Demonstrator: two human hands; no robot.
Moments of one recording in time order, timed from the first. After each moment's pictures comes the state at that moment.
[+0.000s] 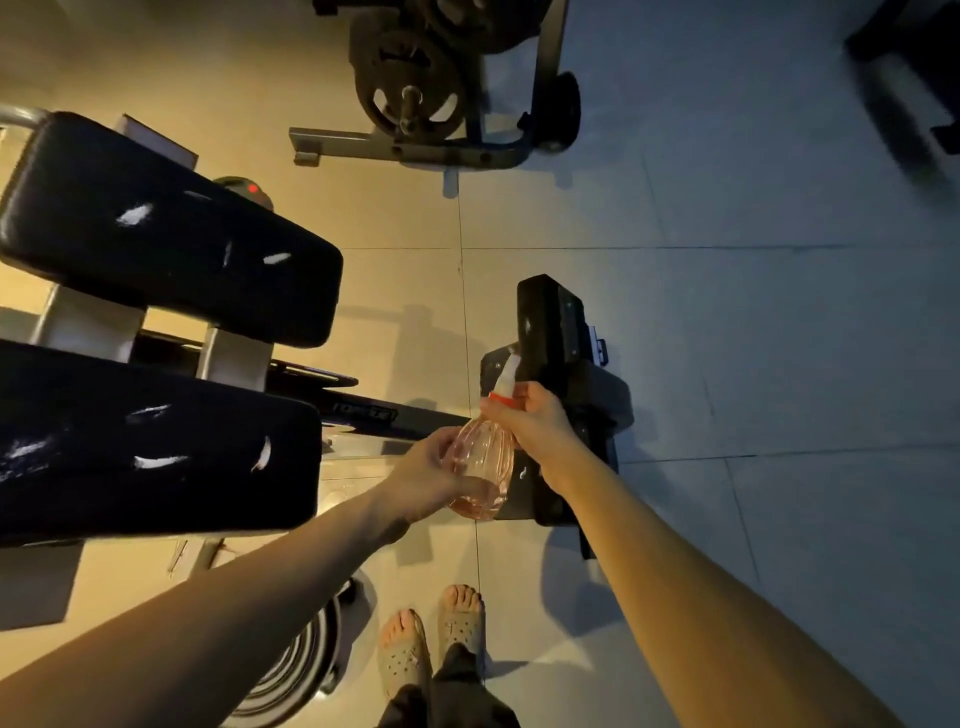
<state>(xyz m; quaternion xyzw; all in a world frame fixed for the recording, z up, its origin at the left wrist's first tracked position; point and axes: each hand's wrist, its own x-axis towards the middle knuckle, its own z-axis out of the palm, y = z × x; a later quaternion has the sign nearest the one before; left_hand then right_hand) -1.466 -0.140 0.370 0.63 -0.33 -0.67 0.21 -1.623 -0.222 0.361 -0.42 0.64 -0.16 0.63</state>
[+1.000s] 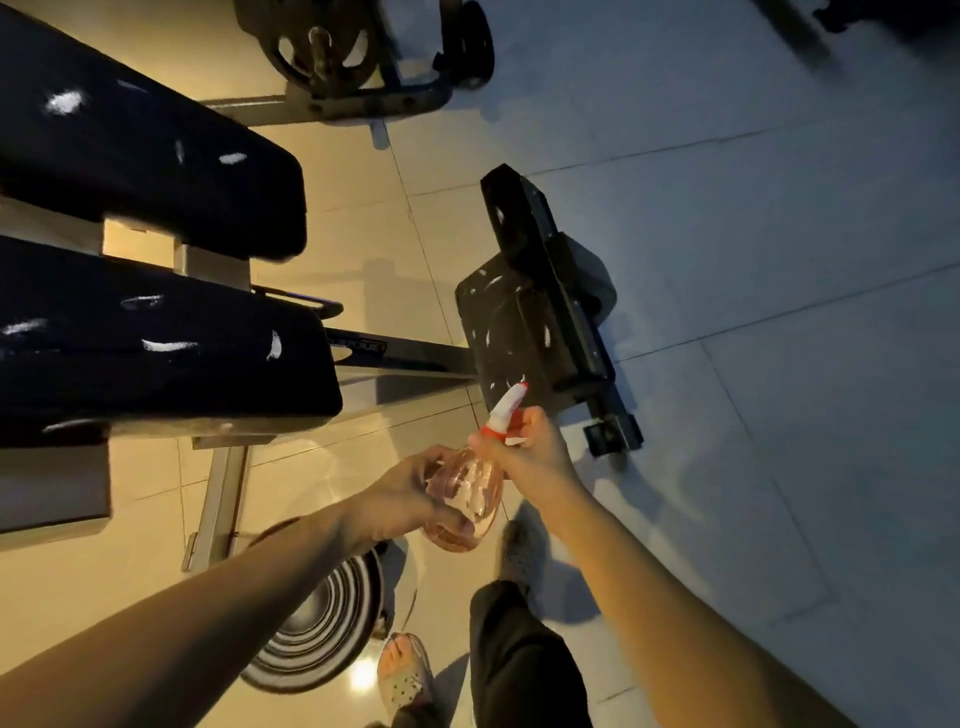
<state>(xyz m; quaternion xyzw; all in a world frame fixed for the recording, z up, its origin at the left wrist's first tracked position) -1.395 0.013 0.296 0.53 -0.46 -0.71 0.06 -1.590 0.004 0.310 -0.37 0.70 -0.23 0.56</state>
